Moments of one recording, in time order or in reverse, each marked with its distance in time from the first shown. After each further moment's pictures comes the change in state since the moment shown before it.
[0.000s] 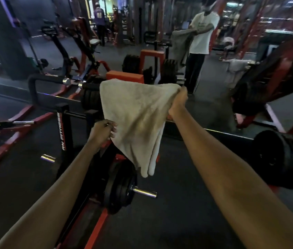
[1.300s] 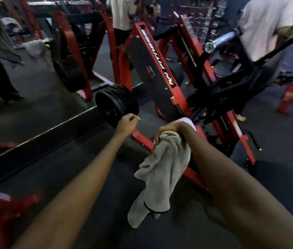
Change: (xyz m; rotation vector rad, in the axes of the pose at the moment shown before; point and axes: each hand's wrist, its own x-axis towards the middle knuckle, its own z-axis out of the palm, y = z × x) left_hand -0.295 0.167 0.538 0.064 -1.145 0.514; right_hand -0.265 -0.152 -0.550 -0.588 0.464 0.547
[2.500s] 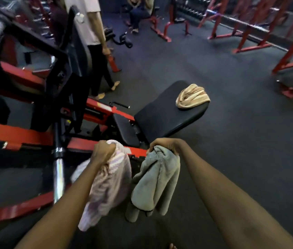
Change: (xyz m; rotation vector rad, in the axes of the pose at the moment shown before) left_hand 0.008 0.083 0.375 0.555 -0.822 0.405; right_hand -0.097 0.296 -0.149 0.738 0.449 0.299
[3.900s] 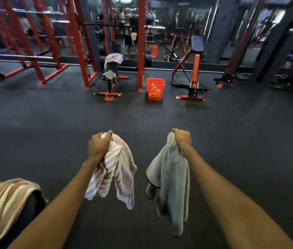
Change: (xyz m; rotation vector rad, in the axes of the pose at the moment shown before) left_hand -0.028 0.841 0.529 -0.307 -0.702 0.856; right_hand -0.312 0.489 -0.623 1.175 1.871 0.173
